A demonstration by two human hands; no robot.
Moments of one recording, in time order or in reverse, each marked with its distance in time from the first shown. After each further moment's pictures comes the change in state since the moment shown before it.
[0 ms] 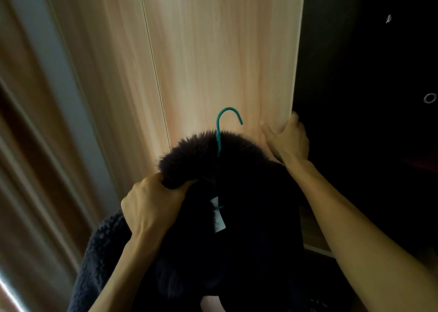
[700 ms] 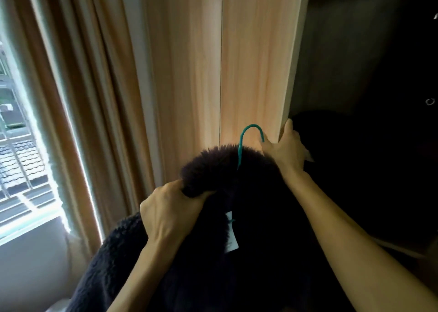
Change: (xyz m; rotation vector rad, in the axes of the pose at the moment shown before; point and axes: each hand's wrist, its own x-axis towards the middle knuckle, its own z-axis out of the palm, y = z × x) left_hand -0.122 -0.103 -0.152 0.089 0.047 0.020; right_hand -0.207 -0.105 -0.055 0.051 -0.143 -0.166
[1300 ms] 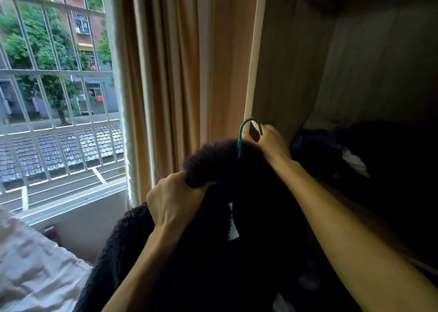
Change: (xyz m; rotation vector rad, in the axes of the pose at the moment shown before) left_hand -0.010 -0.062 -0.074 0.075 0.097 -0.215; right_hand -0.050 -0.129 0.046 0.036 -0.397 -0.400
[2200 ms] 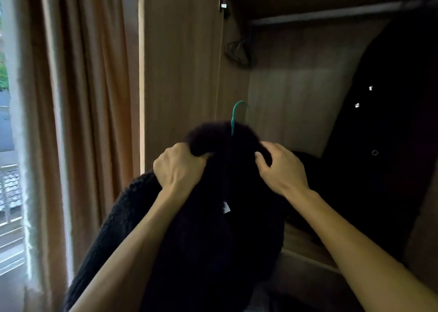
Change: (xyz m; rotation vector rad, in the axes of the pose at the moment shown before) left_hand 0.091 0.151 0.027 -0.184 -0.029 0.242; right_hand -0.055 0.061 -0.139 -0.300 0.414 0.013
